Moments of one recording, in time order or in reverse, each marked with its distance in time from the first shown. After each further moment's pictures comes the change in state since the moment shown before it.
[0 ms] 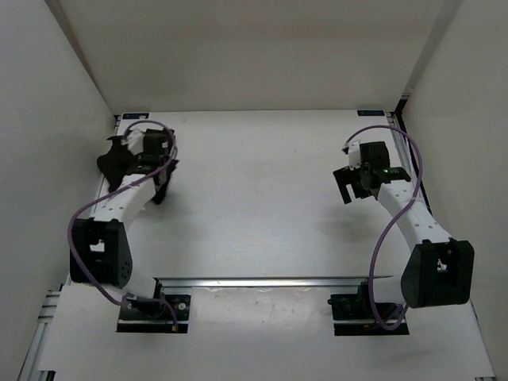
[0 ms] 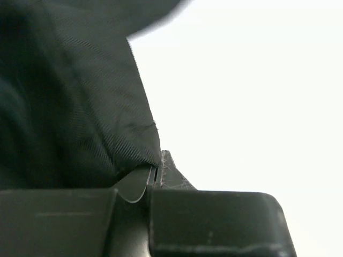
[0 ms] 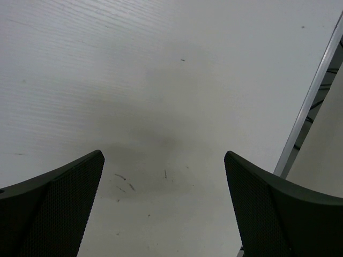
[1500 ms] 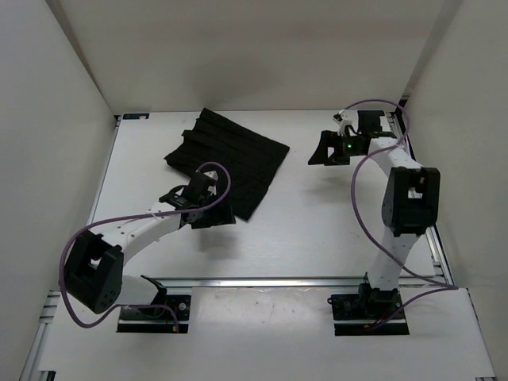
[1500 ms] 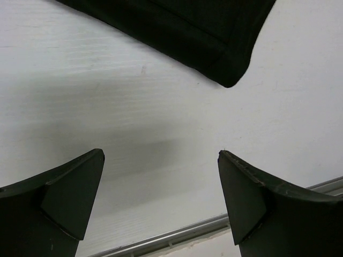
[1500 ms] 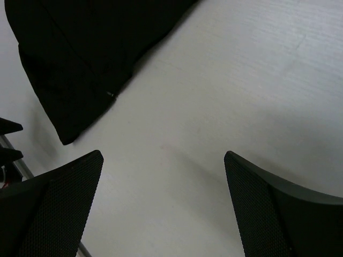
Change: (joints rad) left arm -0.505 -0.118 -0.210 -0.205 0.384 0.224; right arm -0.118 0.568 0.423 0.139 -0.866 0.264
